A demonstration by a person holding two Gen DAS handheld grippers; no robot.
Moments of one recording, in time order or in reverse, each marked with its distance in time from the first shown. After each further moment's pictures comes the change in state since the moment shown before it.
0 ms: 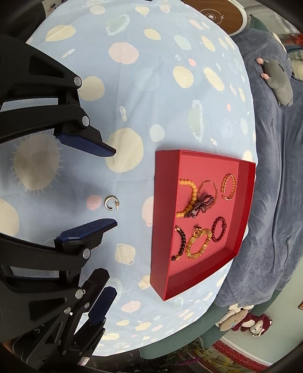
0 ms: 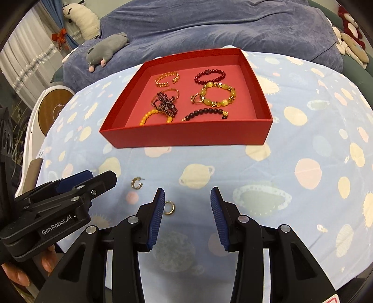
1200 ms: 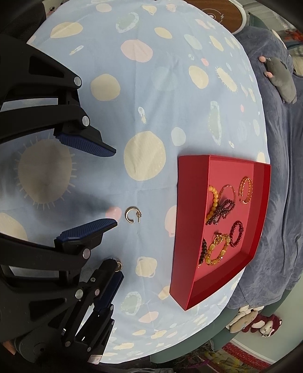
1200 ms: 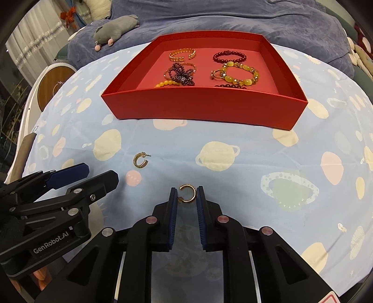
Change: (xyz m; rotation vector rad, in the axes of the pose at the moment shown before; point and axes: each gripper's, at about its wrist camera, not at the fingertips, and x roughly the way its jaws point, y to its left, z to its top) left arm 0.016 0.003 -0.018 0.038 0.038 0.018; right arm 0.029 0.014 -0.011 -0.070 0.043 -0.026
